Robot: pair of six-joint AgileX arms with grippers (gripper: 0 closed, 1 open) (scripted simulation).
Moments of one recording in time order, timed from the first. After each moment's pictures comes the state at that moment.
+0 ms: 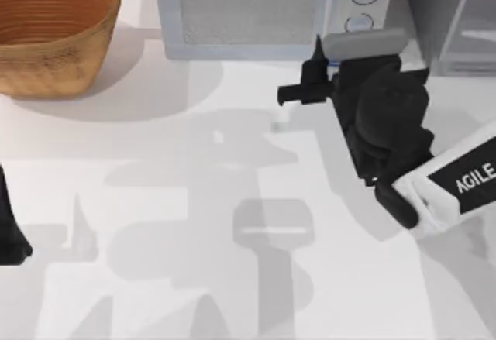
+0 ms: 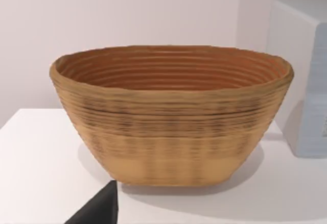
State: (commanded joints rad) left arm 0.00 0.00 0.00 0.00 0.00 0.00; right arm 0.56 2.11 0.90 1.18 0.44 0.02
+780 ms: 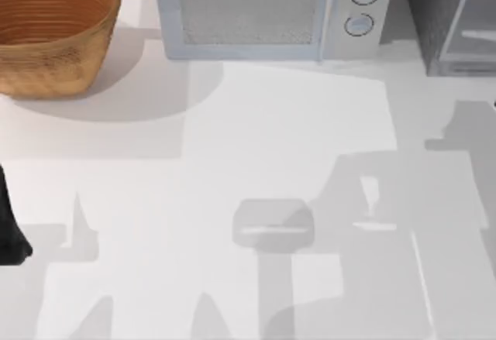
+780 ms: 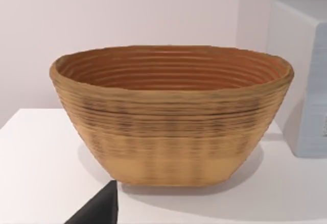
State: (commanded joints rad) left arm 0.00 0.00 0.00 0.00 0.00 0.00; right arm 0.01 1.50 0.39 1.11 0.04 0.02
